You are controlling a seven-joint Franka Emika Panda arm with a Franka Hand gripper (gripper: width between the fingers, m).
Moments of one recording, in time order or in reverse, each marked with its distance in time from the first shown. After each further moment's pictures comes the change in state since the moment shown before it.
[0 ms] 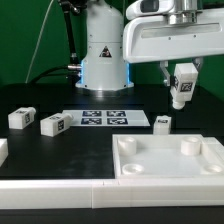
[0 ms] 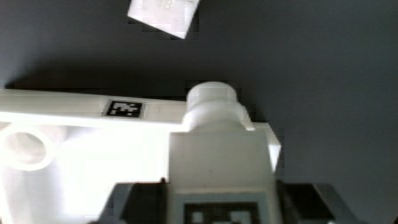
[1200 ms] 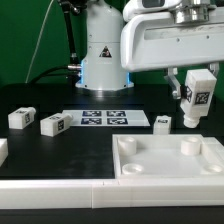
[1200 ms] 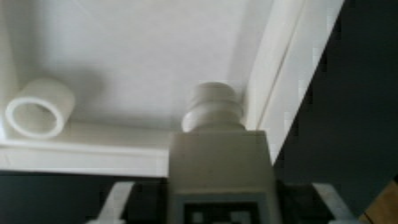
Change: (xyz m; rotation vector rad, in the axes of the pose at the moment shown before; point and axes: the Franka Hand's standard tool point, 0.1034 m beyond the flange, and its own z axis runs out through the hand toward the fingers) arm 0.115 0.028 0.008 -0.006 0.221 -0.061
